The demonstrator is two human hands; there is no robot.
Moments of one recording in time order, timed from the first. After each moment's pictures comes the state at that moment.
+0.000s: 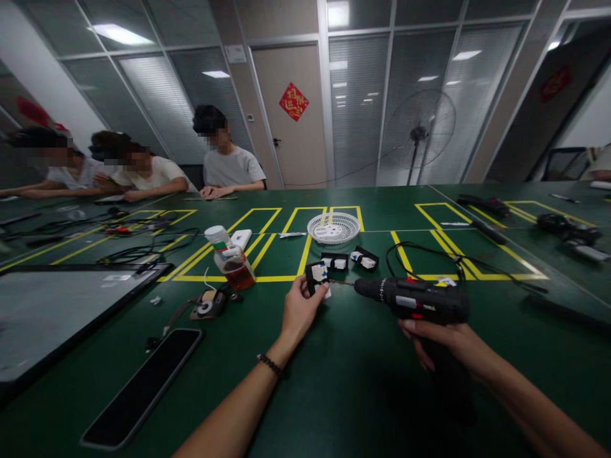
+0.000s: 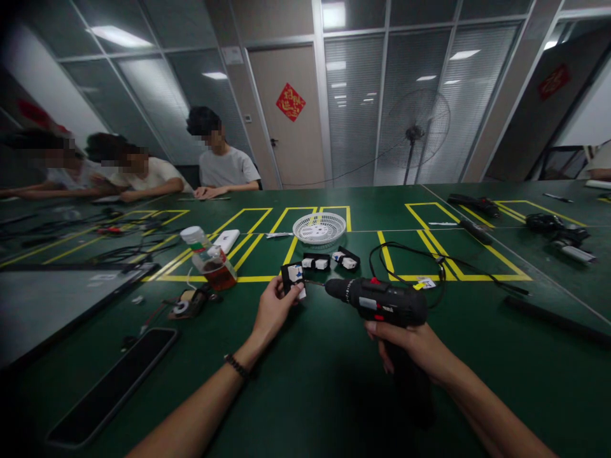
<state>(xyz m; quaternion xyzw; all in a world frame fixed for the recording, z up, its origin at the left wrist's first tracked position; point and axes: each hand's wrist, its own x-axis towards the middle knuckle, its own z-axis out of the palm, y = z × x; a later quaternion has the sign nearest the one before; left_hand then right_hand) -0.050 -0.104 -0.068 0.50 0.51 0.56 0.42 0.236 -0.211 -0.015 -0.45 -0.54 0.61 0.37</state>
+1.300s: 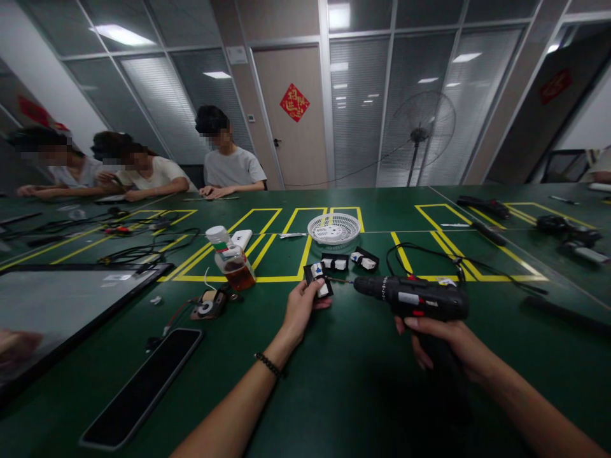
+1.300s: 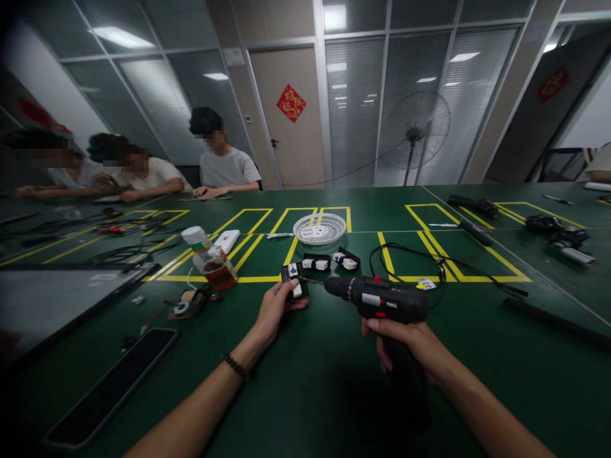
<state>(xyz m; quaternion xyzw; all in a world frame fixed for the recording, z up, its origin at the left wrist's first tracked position) -0.054 -0.097 -0.073 0.43 0.46 0.53 0.57 0.233 -0.210 -0.016 -0.42 -0.50 0.65 0.39</state>
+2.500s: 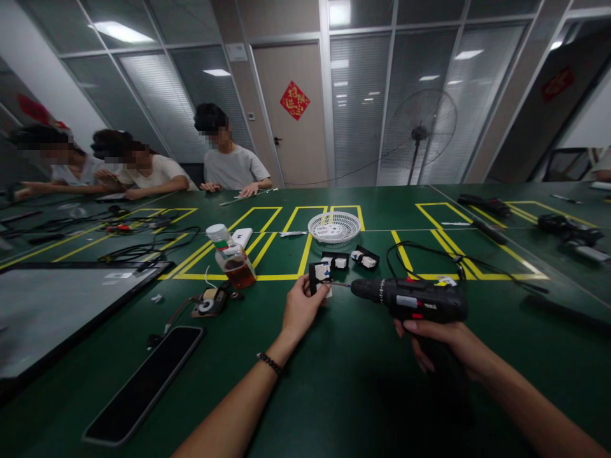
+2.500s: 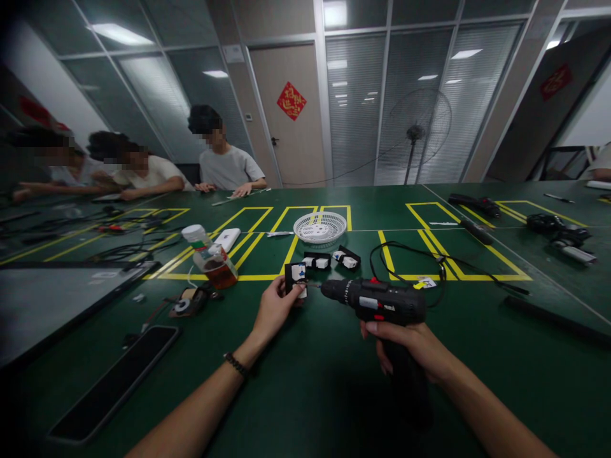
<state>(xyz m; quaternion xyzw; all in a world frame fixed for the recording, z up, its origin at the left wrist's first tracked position) -0.049 -0.105 -0.064 0.51 0.50 0.54 0.44 0.231 -0.213 -0.012 -0.42 -0.51 0.66 0.36</state>
